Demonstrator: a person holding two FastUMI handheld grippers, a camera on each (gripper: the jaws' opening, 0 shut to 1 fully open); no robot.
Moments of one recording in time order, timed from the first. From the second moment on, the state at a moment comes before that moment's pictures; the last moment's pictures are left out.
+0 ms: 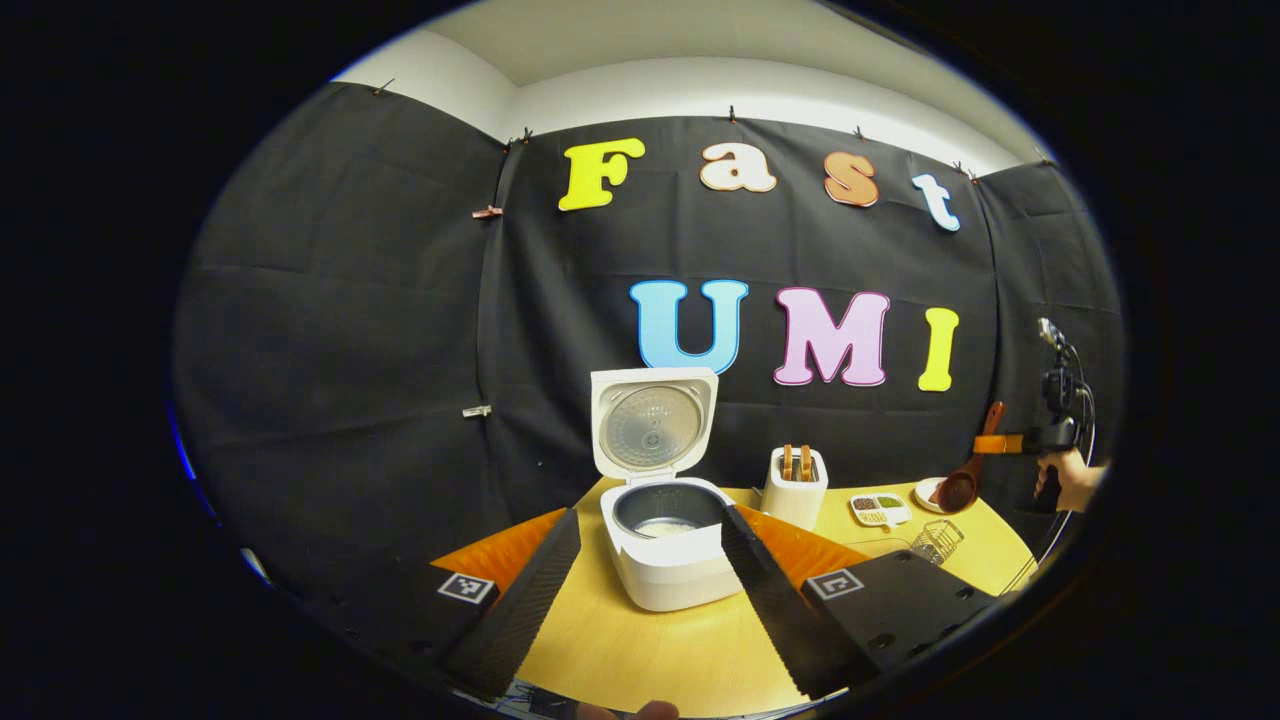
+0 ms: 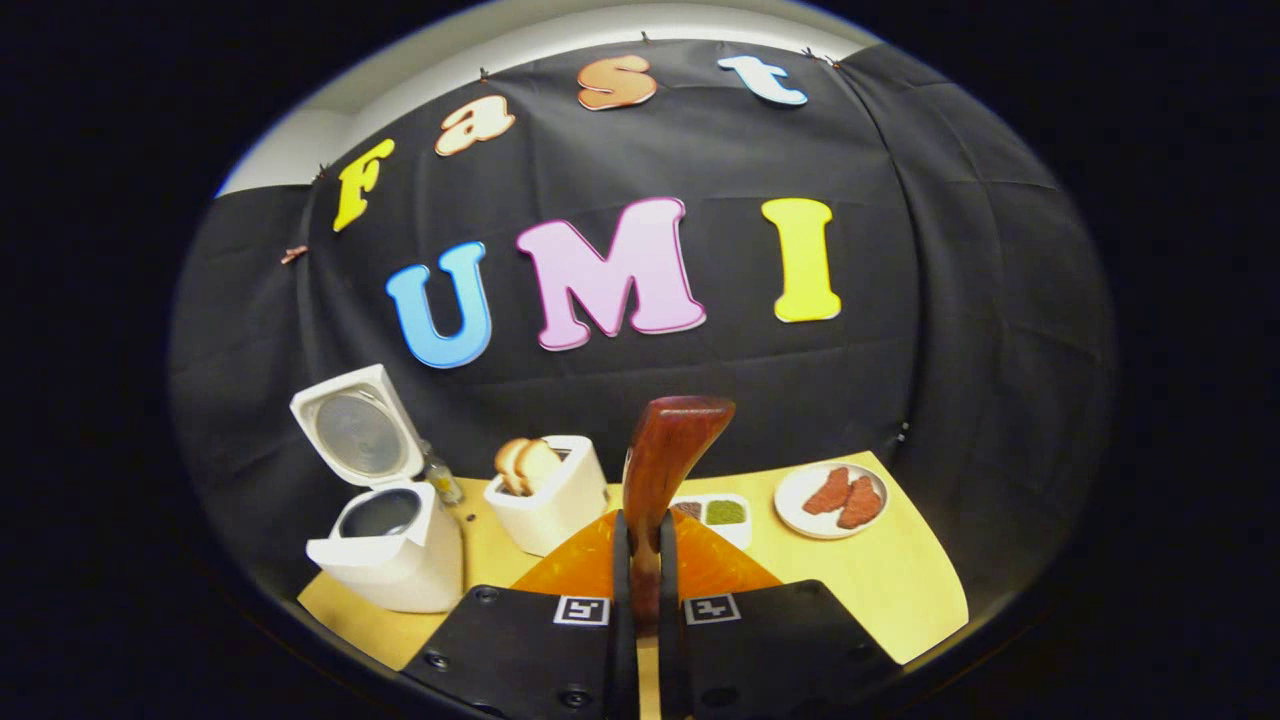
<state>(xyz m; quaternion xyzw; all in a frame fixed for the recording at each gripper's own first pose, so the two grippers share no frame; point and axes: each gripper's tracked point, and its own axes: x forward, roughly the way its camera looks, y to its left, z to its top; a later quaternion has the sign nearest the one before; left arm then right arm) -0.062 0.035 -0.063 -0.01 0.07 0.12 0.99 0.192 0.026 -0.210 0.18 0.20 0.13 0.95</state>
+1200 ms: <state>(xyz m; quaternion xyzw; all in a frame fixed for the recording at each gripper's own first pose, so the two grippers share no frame) -0.052 -0.002 -0.040 0.02 0.09 0.13 0.99 0.204 0.003 -0.368 0.24 0.33 0.07 0.91</state>
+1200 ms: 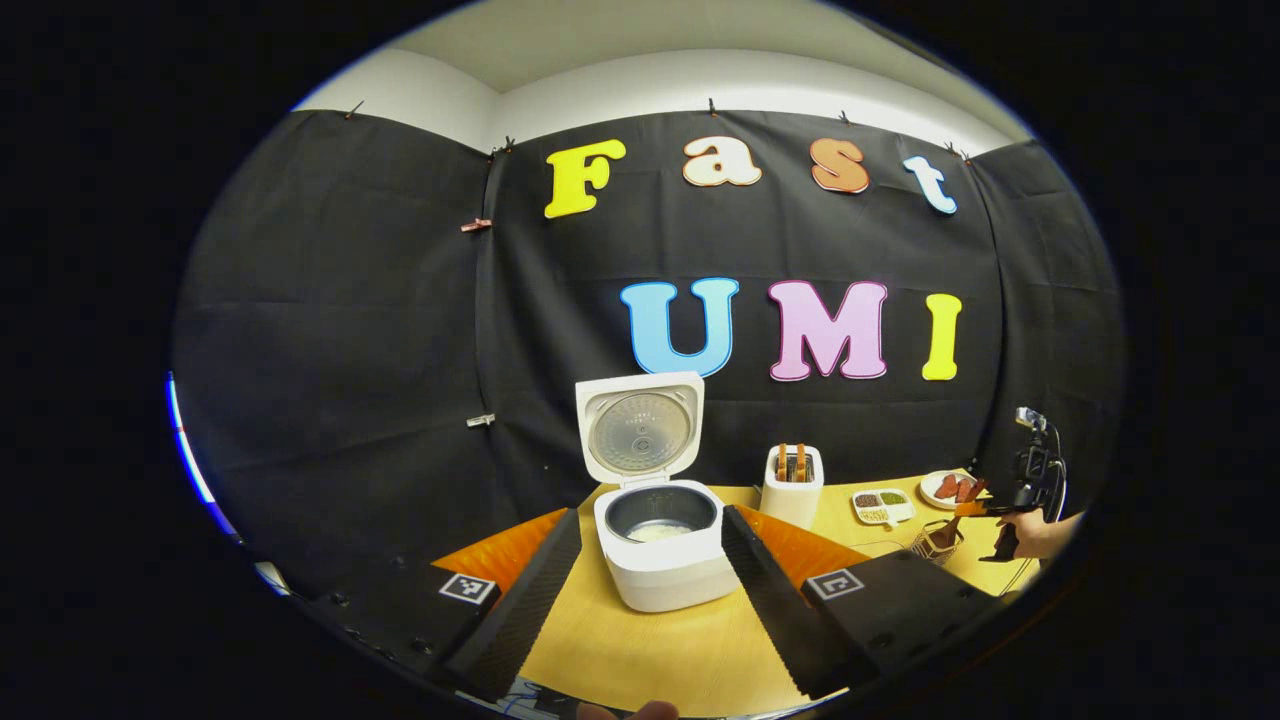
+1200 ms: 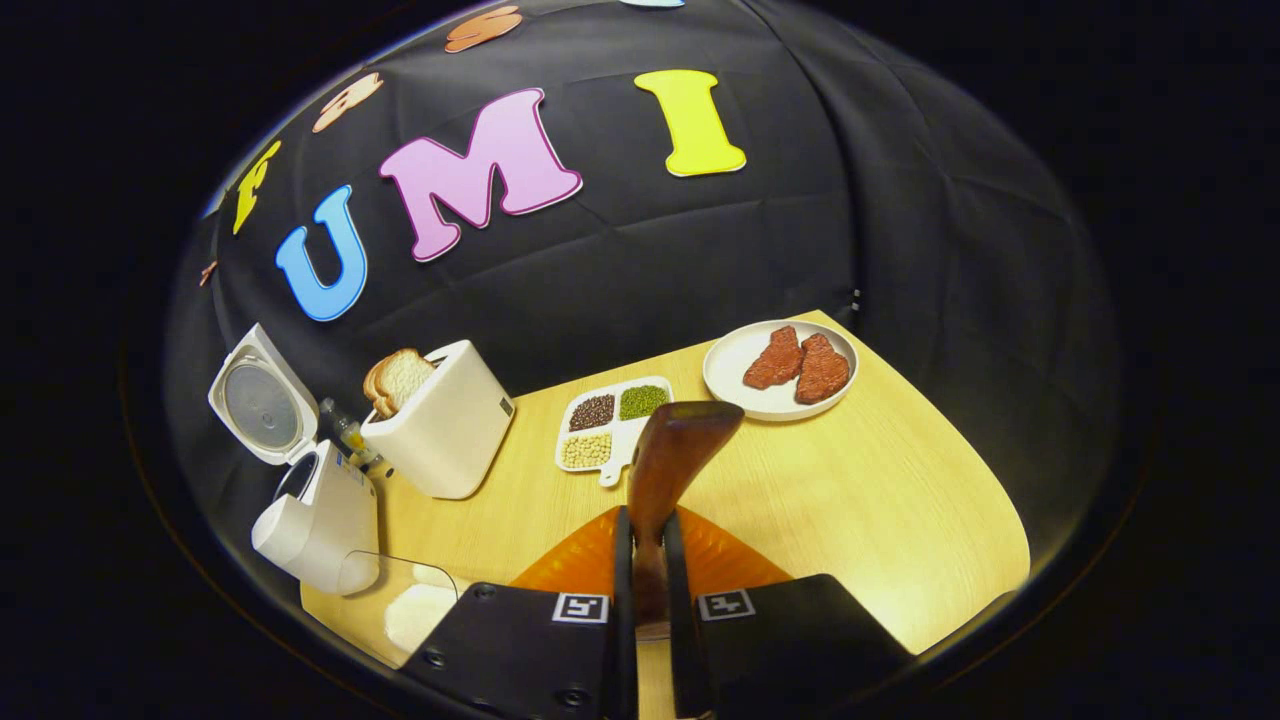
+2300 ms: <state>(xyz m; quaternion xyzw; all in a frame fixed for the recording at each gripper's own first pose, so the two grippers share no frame) 0.054 0.032 0.032 0.04 0.01 0.05 1.00 0.117 -0.072 -0.250 0.15 0.23 0.02 0.96</state>
